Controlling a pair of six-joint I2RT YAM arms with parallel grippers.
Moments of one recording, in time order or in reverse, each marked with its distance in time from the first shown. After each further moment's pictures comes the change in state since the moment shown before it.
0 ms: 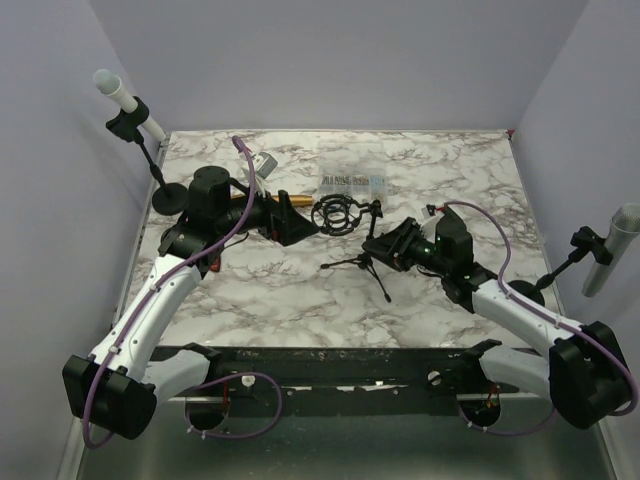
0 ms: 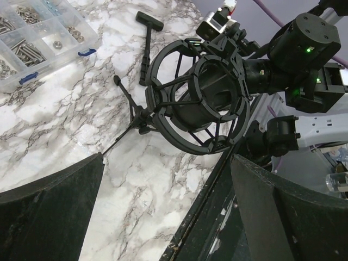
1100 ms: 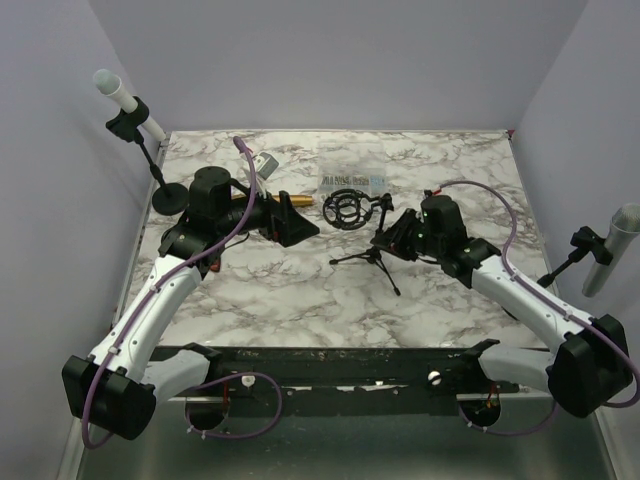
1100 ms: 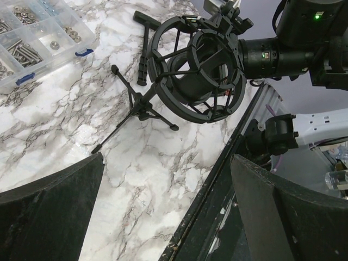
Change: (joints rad) left arm -0.008 -0.003 0.000 0.000 0.001 0.002; right arm 0.030 0.053 0.272 -0.494 0.227 -0.202
